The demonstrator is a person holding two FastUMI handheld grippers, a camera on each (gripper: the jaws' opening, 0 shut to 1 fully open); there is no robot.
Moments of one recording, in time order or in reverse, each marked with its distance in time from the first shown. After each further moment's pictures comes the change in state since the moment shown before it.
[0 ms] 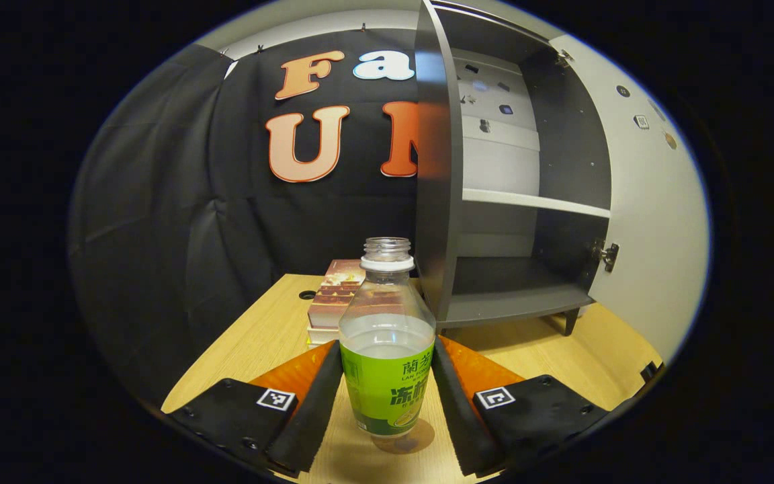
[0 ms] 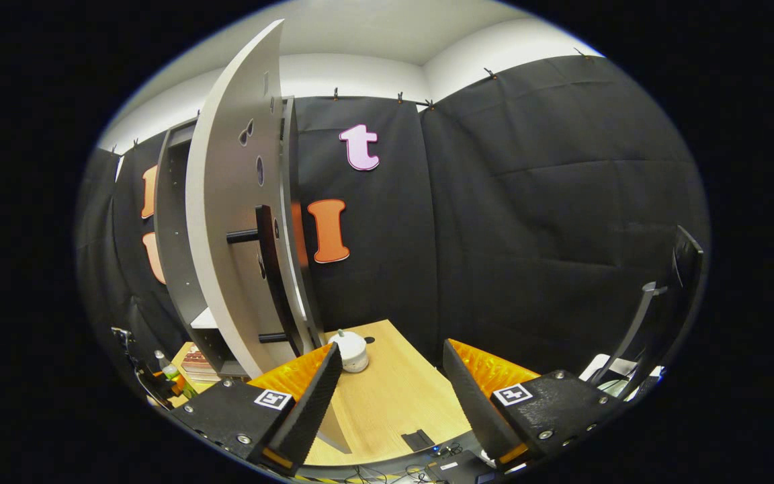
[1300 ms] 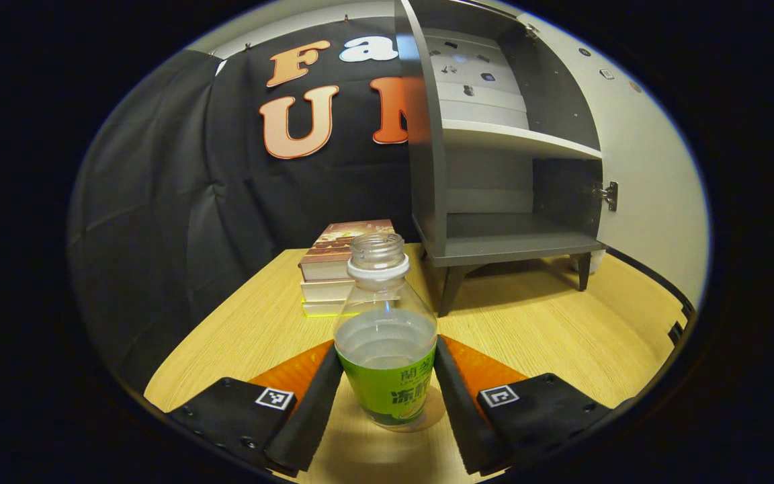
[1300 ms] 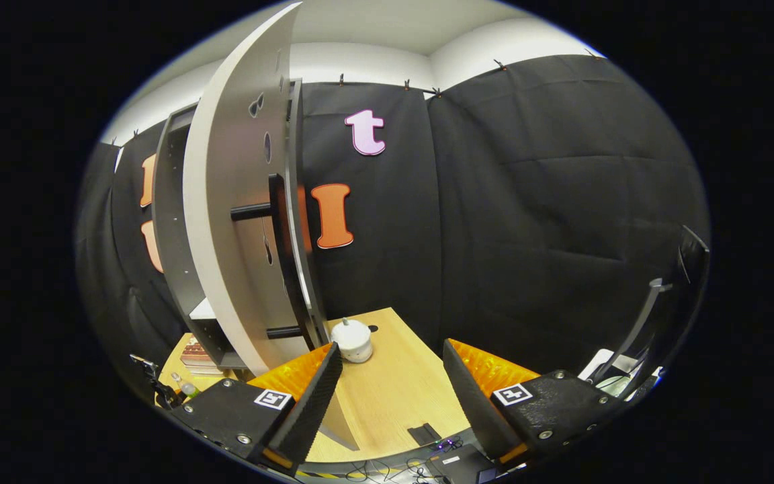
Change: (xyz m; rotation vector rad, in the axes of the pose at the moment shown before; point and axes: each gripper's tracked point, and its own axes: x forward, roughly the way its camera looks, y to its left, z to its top) left arm -0.007 -0.009 -0.072 0.072 0.056 0.033; right arm 0.022 0.027 -0.012 -0.020 0.059 0.006
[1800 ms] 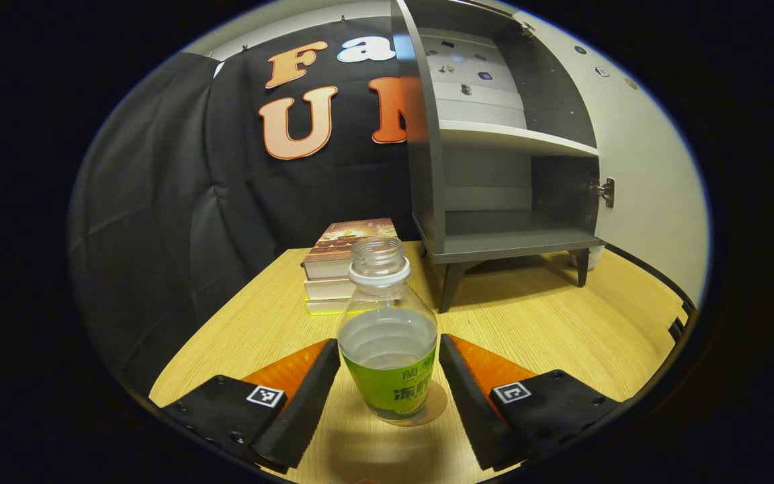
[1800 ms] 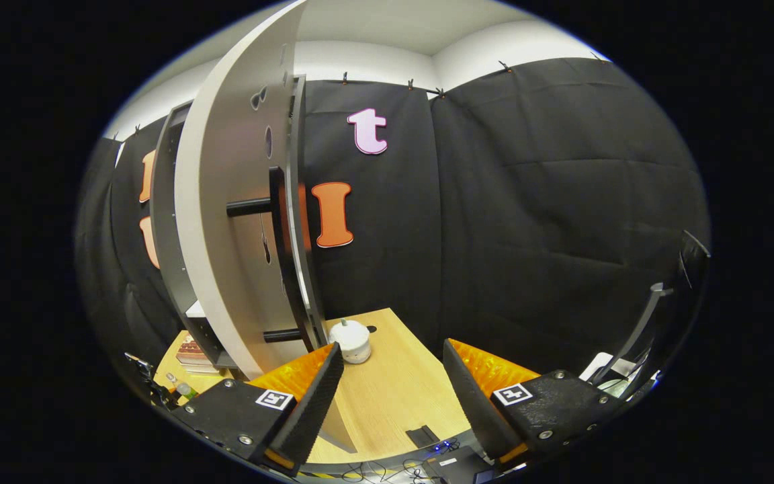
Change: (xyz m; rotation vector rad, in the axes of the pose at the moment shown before) left arm -0.011 0.001 0.003 0.008 0.008 0.003; right arm 0.005 0.003 0.001 -0.034 -0.005 -0.010
